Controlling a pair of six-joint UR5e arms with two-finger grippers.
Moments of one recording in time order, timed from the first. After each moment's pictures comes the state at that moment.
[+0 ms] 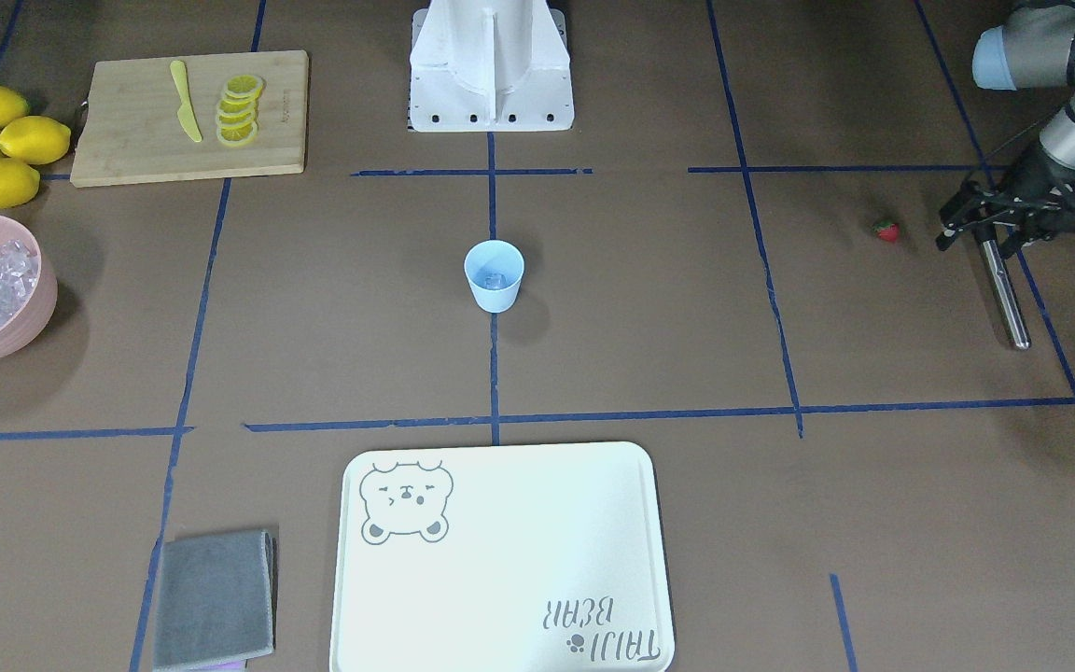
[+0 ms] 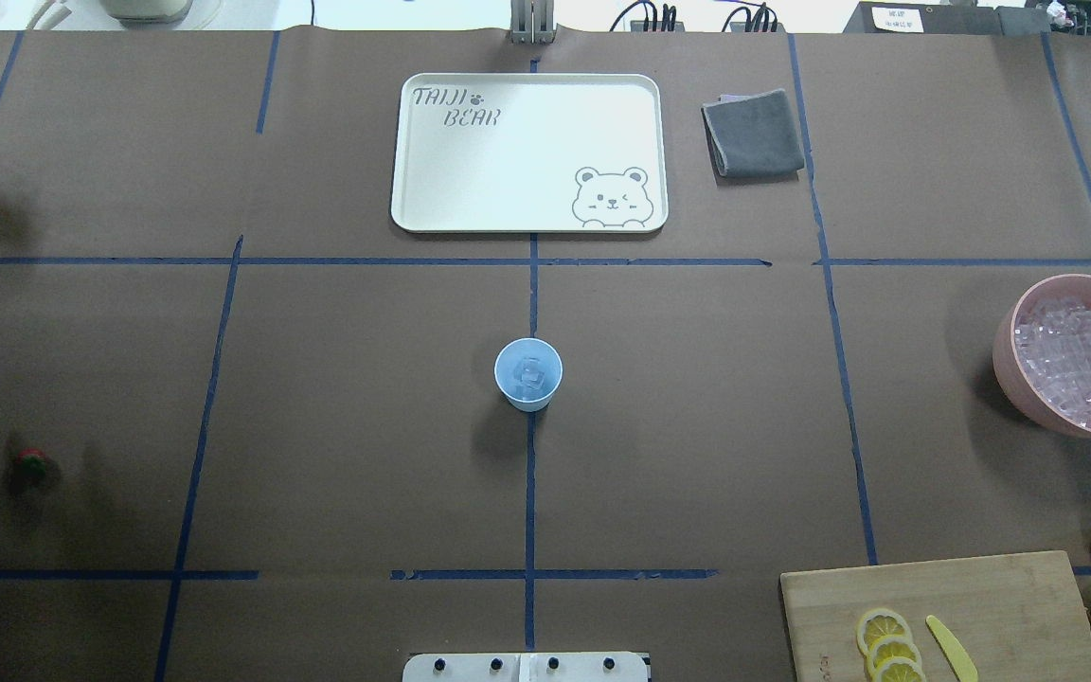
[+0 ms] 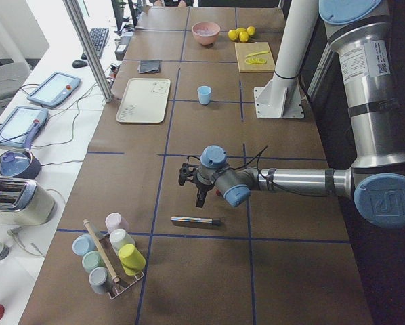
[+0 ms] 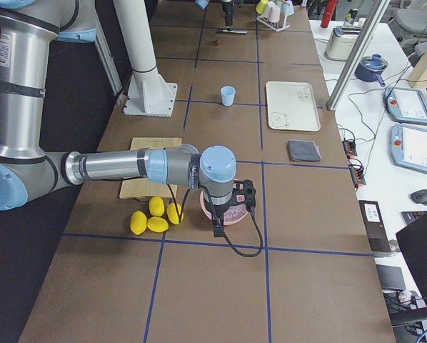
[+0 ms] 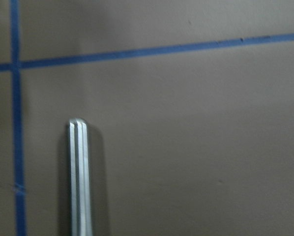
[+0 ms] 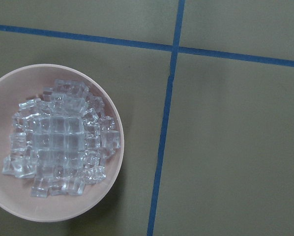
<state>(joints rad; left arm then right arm) -0.94 -1.31 -1.72 -2.42 -2.11 -0.81 1.61 -1.76 1.89 -1.74 2.36 -0.17</state>
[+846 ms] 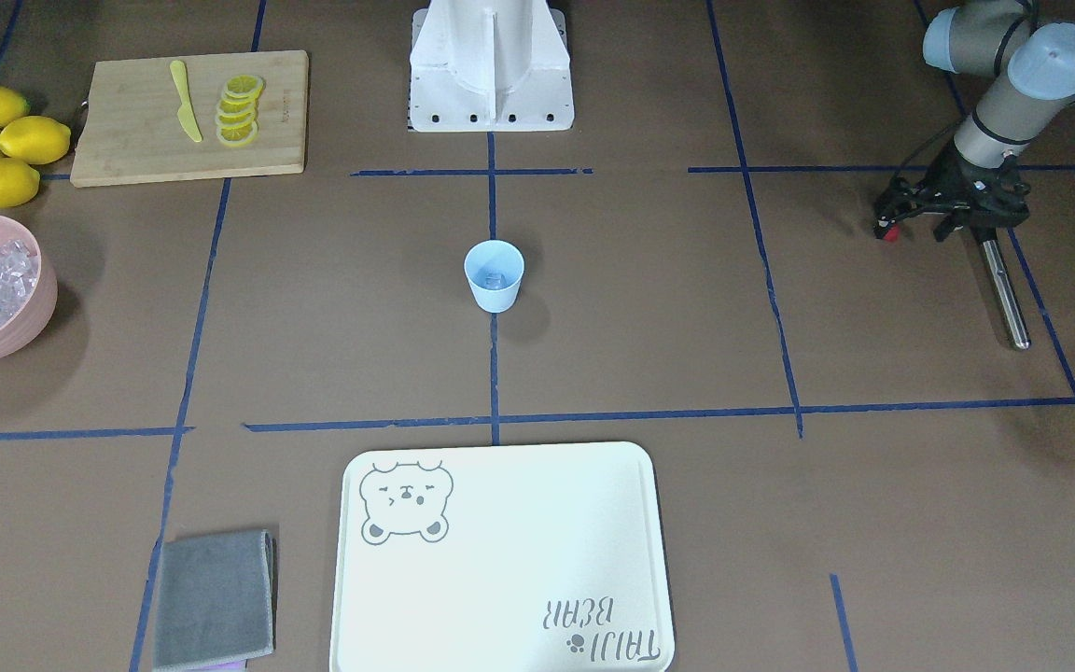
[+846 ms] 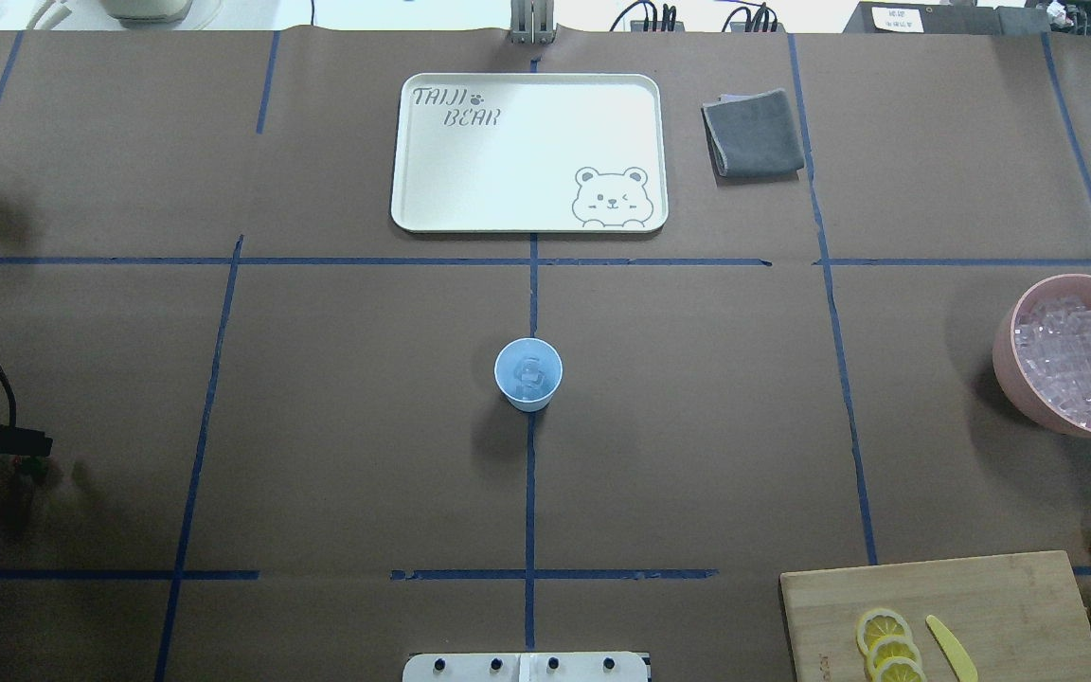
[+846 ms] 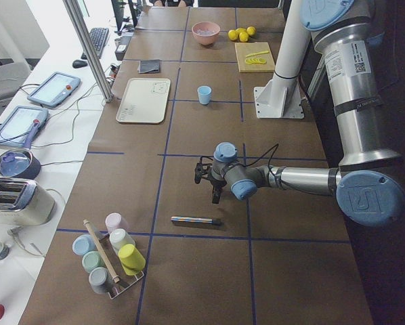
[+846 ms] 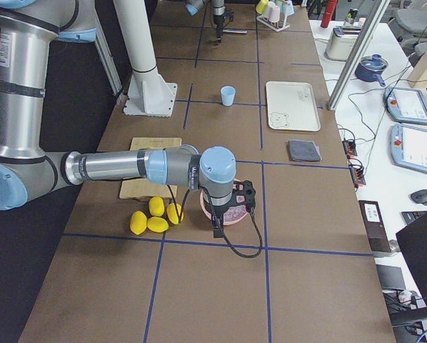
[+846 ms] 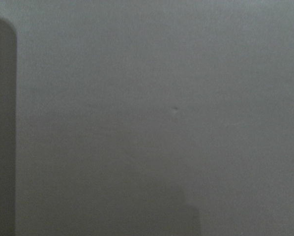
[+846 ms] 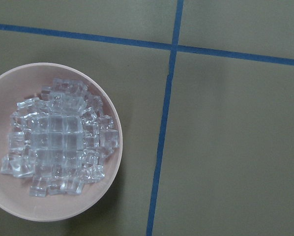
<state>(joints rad) -0.74 -1.28 -1.74 -2.42 -2.00 -0.97 1.61 -1.76 1.89 -1.74 2.36 -0.17</state>
